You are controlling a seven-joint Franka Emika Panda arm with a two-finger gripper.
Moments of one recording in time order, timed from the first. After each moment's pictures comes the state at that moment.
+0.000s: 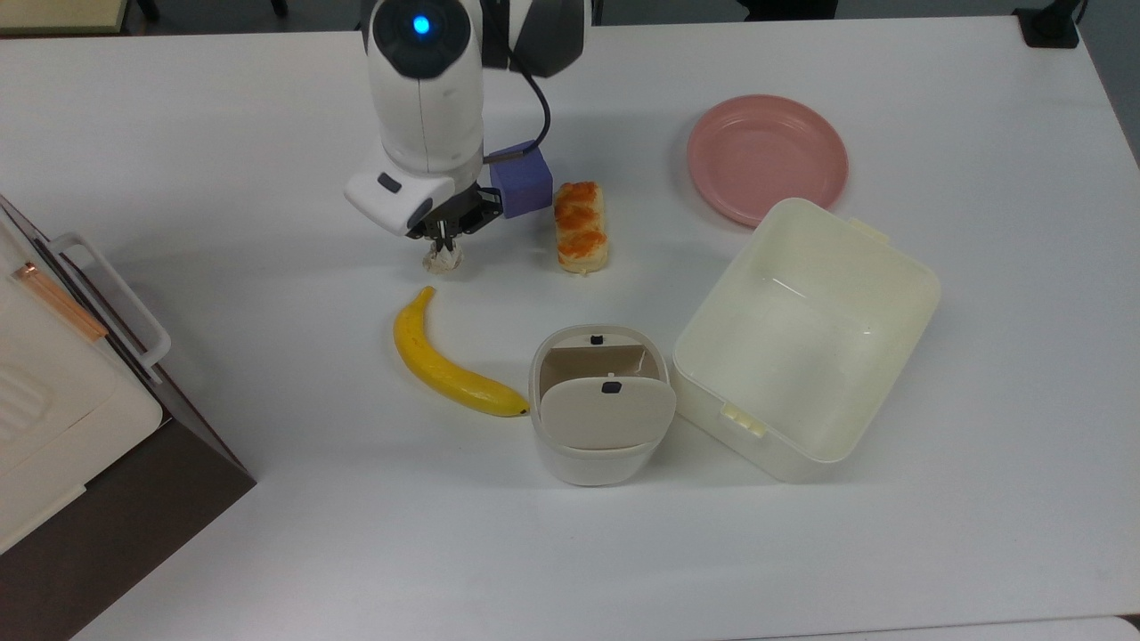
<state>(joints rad) 0.11 0.29 -0.16 -1.85 -0.06 2.09 -0.18</state>
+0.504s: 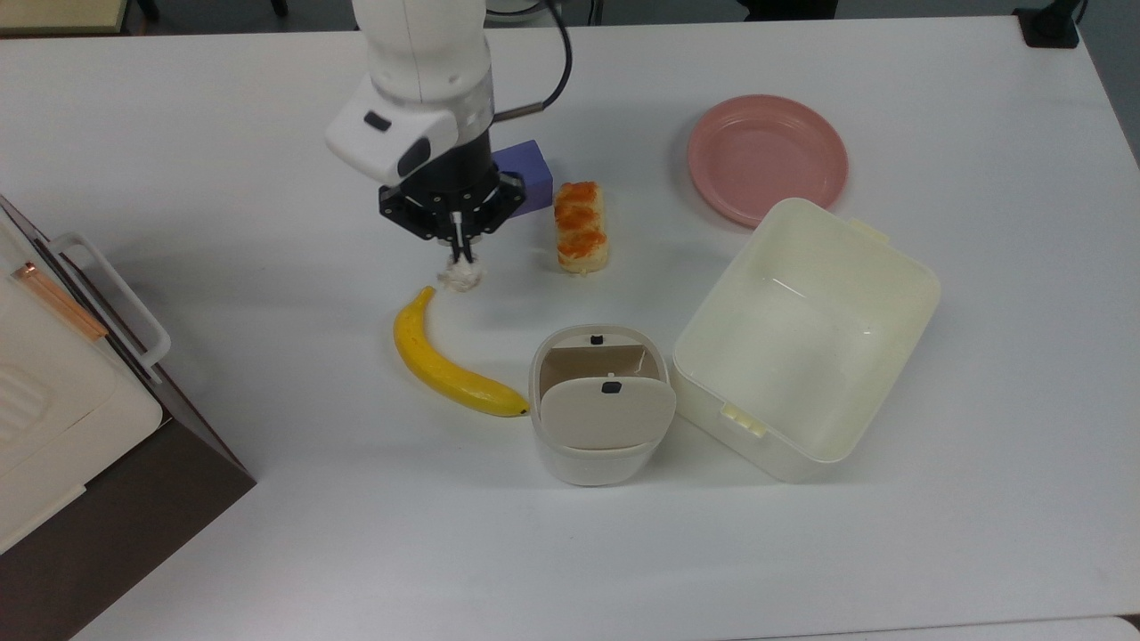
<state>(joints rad) 0.13 0.27 -0.15 -1.64 0.06 2.09 -0.18</state>
